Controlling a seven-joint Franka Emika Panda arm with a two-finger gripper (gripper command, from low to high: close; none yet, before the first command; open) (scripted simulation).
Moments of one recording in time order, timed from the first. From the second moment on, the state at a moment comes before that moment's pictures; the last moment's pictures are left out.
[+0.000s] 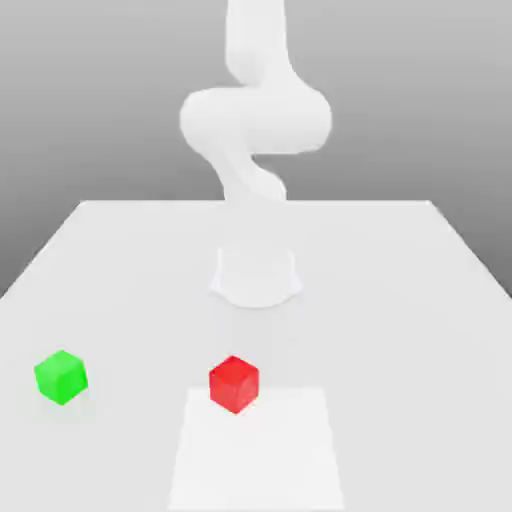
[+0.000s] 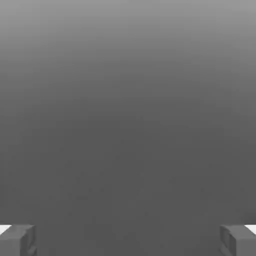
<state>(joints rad) 0.02 -0.74 -0.03 -2.37 -0.02 2.35 0.72</state>
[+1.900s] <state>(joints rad) -0.34 -0.07 -0.36 -2.75 -0.04 2.68 0.13</state>
